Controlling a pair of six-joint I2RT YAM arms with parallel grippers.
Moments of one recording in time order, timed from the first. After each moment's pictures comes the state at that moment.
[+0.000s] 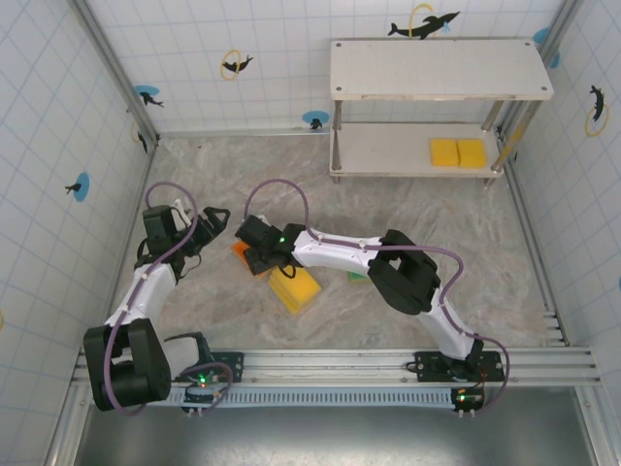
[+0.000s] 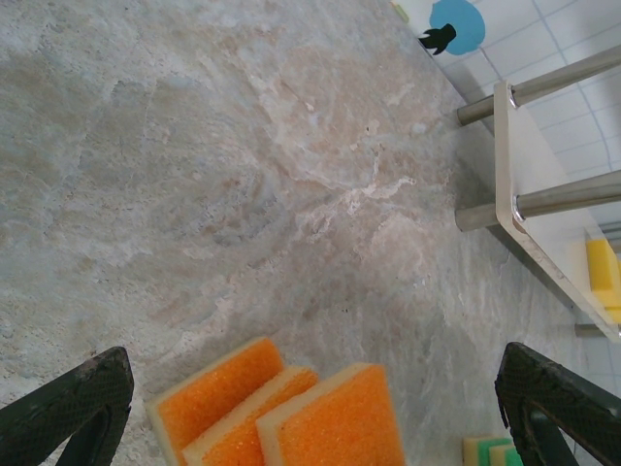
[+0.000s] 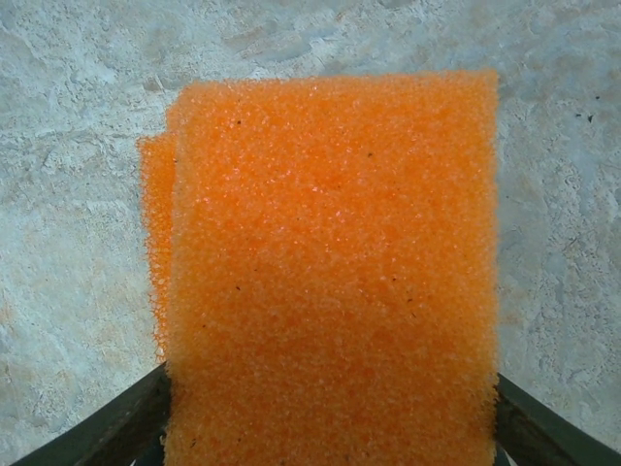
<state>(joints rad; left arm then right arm) 0.15 1.15 0.56 -0.08 0.54 -0.58 1.13 2.21 1.74 -0.54 0.17 0.48</state>
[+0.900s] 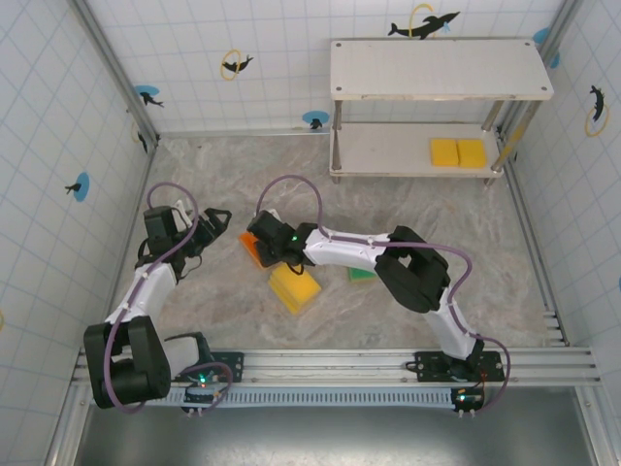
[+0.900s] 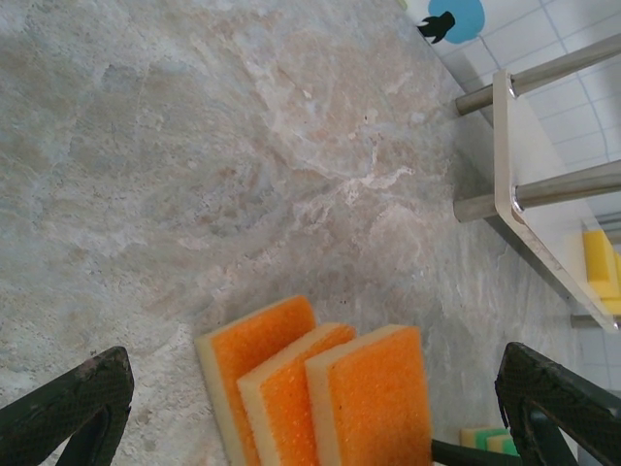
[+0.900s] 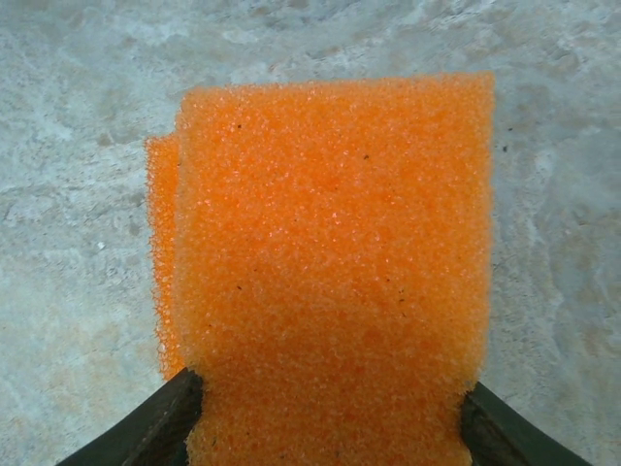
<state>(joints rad) 0.15 1.16 0.55 -0.07 0.56 -0.58 1.09 2.15 1.60 -0.39 0.20 0.48</state>
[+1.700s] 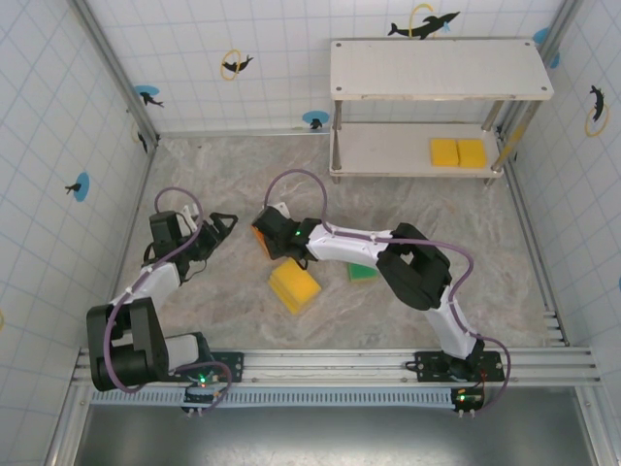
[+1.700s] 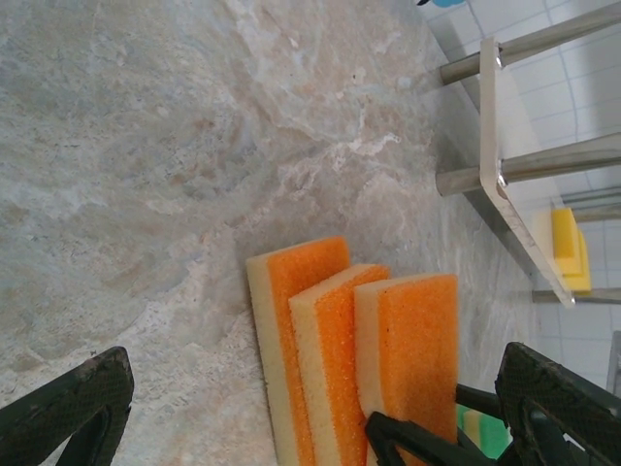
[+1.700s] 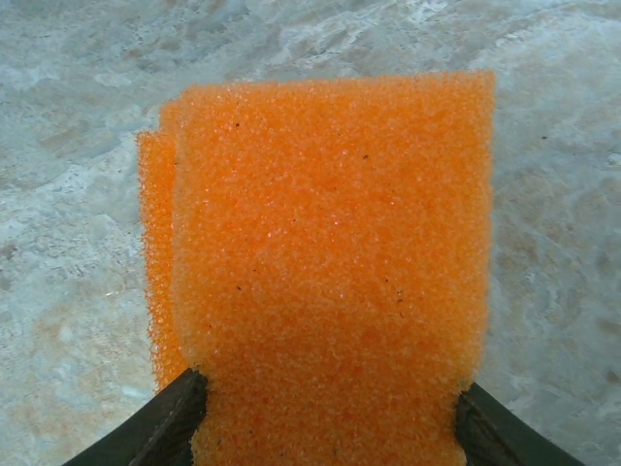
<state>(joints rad) 0.14 1.26 0.48 0.09 0.66 -0.63 1.05 2.15 1.60 -0.43 0.32 0.49</state>
